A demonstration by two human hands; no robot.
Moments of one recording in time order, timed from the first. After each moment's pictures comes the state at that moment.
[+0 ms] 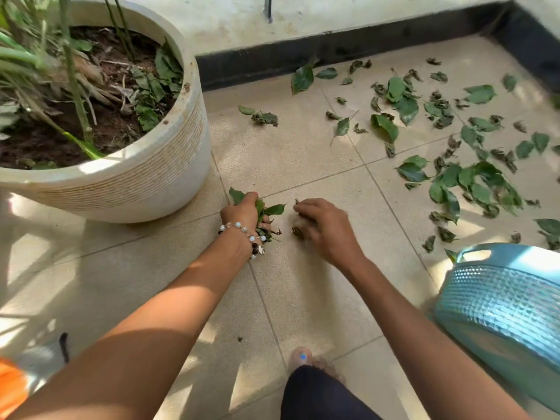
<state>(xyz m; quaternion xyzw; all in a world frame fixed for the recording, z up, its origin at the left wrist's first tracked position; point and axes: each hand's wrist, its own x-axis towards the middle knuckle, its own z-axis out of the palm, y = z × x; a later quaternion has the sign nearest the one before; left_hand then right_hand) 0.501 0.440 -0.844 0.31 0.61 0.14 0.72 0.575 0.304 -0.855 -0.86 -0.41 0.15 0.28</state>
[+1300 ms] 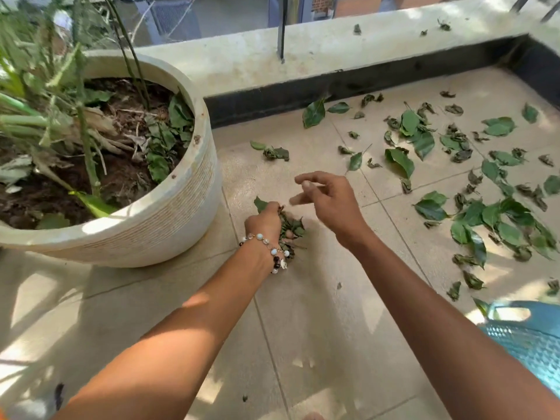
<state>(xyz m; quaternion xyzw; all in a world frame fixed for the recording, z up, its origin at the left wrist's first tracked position) 0.550 0.461 -0.834 0.36 0.60 0.11 0.70 0.637 0.382 -0.812 -0.79 -0.26 0.27 0.49</state>
